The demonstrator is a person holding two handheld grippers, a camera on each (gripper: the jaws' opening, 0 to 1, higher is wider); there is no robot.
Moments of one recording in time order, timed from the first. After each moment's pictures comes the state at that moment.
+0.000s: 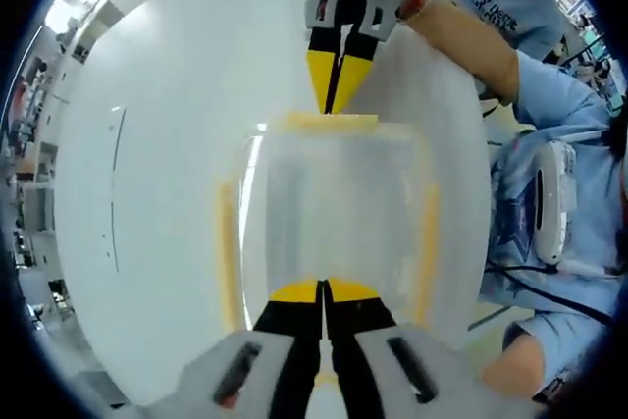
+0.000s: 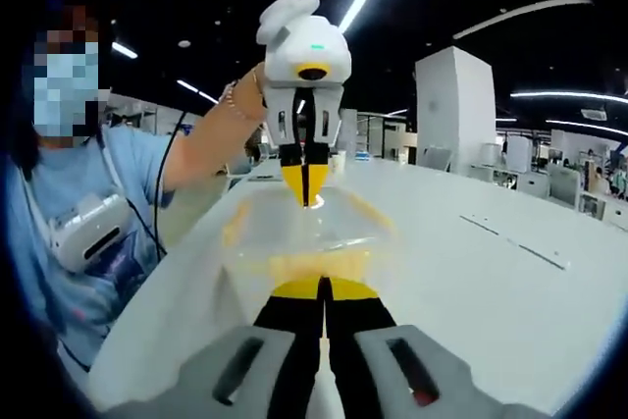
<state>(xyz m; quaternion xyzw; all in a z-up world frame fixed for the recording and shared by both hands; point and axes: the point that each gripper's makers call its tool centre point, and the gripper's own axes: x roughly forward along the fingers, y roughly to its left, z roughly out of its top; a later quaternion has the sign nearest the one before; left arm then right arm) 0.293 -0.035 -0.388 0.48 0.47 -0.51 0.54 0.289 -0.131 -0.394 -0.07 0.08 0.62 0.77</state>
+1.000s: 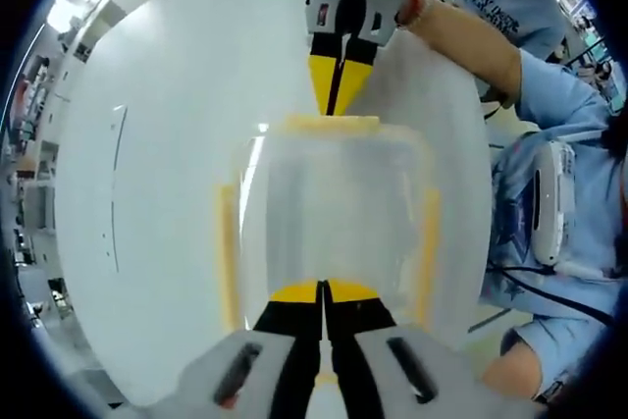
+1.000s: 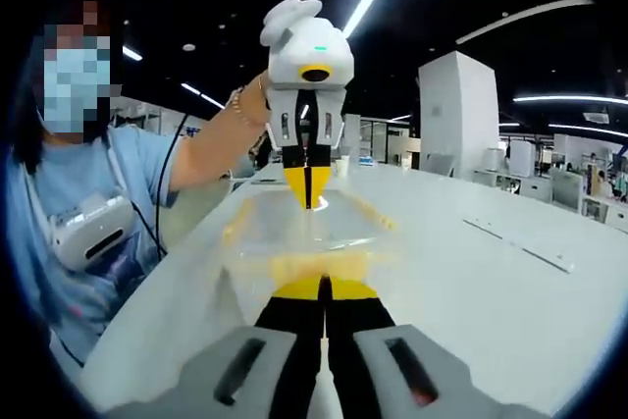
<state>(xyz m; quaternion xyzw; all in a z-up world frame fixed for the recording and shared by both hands) 0.294 -0.034 -0.389 0.48 0.47 -0.51 0.54 0.289 -0.127 -0.394 -0.07 0.06 0.63 0.77</state>
